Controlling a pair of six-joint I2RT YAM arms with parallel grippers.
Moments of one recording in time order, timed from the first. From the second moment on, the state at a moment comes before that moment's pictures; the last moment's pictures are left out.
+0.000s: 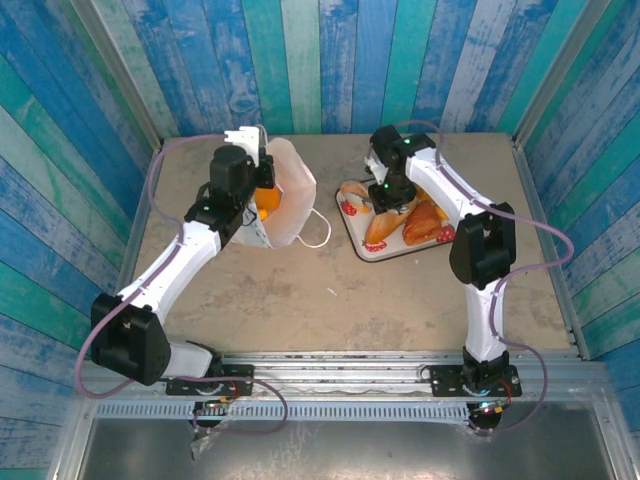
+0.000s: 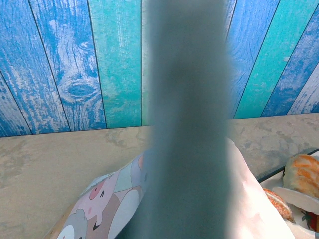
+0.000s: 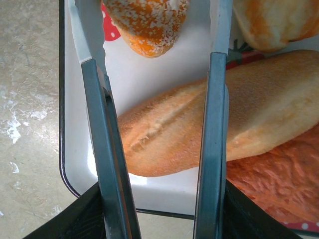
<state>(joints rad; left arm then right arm) -0.35 1.35 1.09 0.02 -0.15 -0.11 0.43 2.11 1.95 -1.24 -0.01 -0.01</state>
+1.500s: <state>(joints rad) -0.35 1.35 1.09 0.02 -0.13 -0.11 0.58 1.98 1.78 -1.18 0.03 0.43</state>
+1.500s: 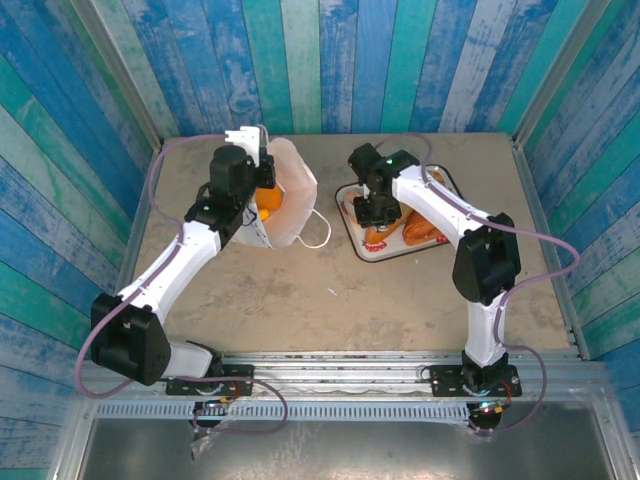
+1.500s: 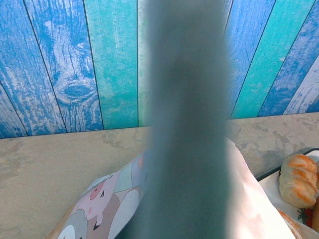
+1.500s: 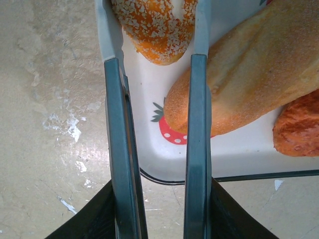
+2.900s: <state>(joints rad) -0.35 1.35 1.09 0.02 -0.11 -0.11 0.59 2.01 1.93 -1.27 0.15 0.39</state>
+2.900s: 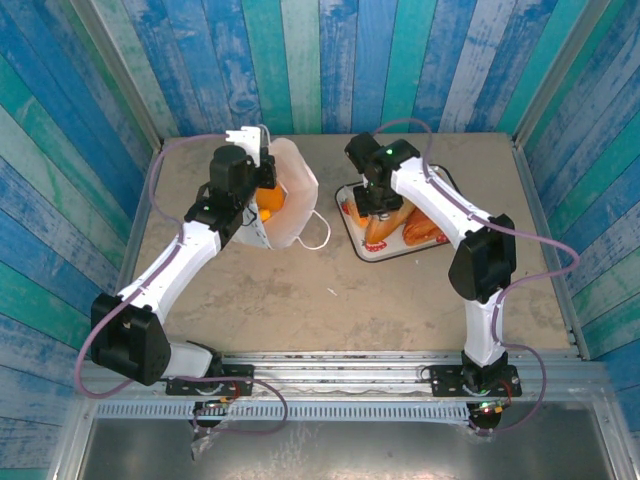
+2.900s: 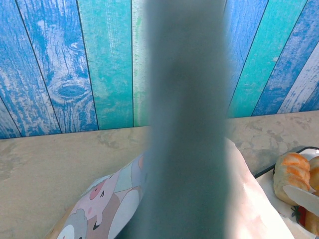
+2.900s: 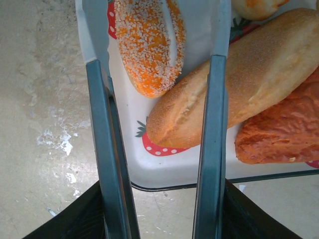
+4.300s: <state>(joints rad) -0.40 1.31 0.97 0.10 0.25 0.11 0.88 1.76 1.91 -1.31 -0.02 0.33</state>
